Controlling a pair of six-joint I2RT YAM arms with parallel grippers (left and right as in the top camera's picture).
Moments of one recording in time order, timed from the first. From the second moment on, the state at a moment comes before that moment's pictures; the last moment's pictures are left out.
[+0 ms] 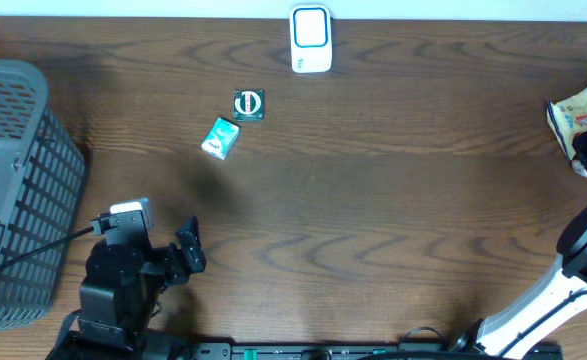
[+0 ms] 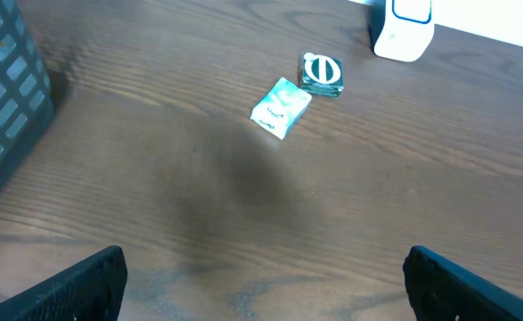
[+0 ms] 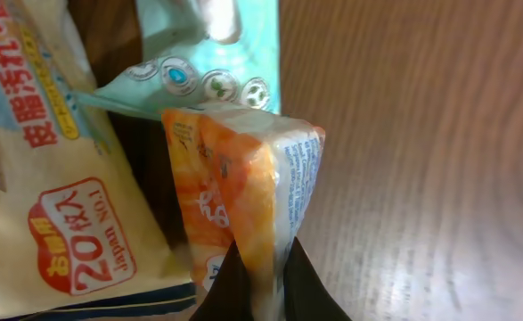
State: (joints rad) left arm -0.24 0.45 0.75 -0.91 -0.14 -0.36; right arm -0.60 2.13 1.61 -0.68 0.28 0.62
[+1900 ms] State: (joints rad) left arm -0.24 0.45 0.75 -0.91 -0.14 -0.36; right arm 0.25 2.09 1.61 -0.14 -0.69 0.42
